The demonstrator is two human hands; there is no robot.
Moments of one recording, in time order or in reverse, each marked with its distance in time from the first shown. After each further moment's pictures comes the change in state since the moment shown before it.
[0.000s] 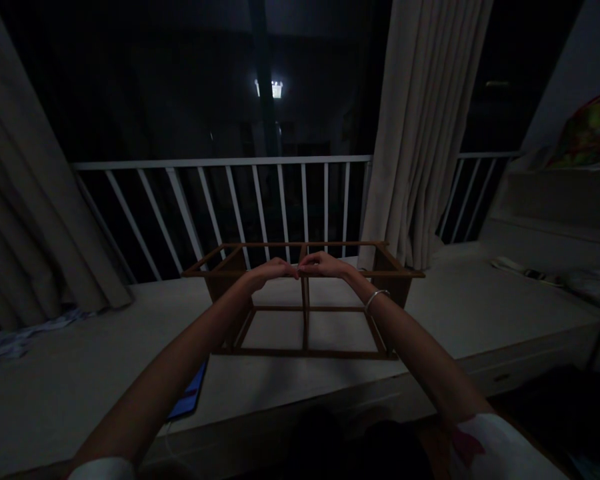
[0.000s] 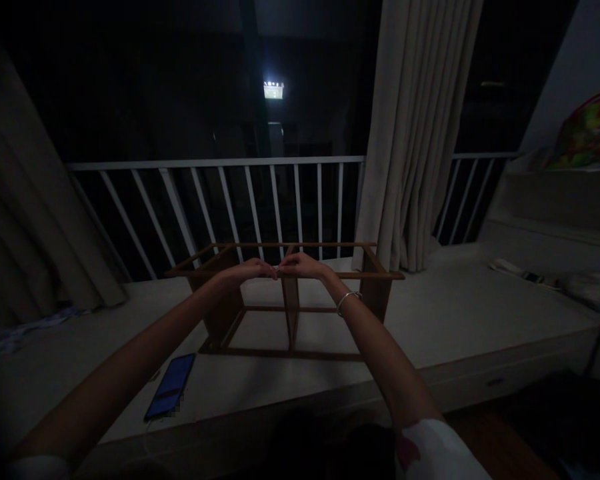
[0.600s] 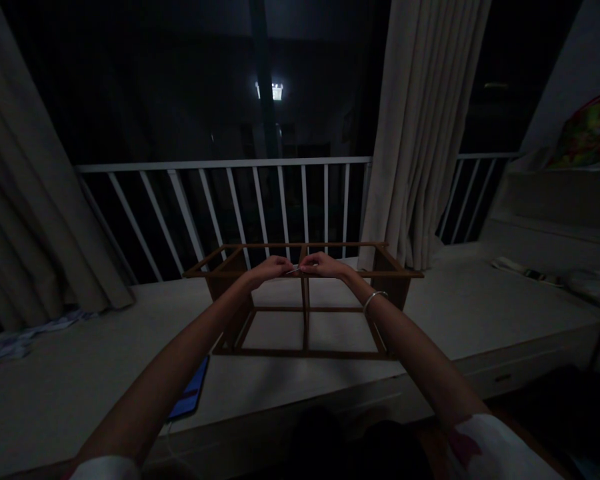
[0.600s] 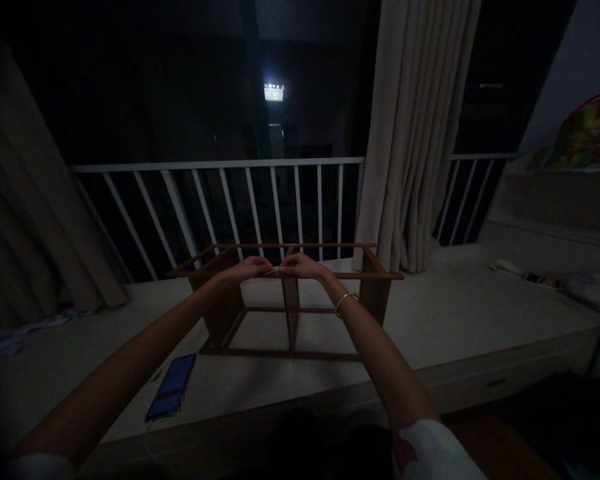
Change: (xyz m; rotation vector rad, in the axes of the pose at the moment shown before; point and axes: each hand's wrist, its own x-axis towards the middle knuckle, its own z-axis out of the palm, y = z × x) left_hand 0.008 -0.013 -0.006 -0.078 0.015 0.087; right_hand 0.007 0.011 0.000 -0.057 0.023 -0.040
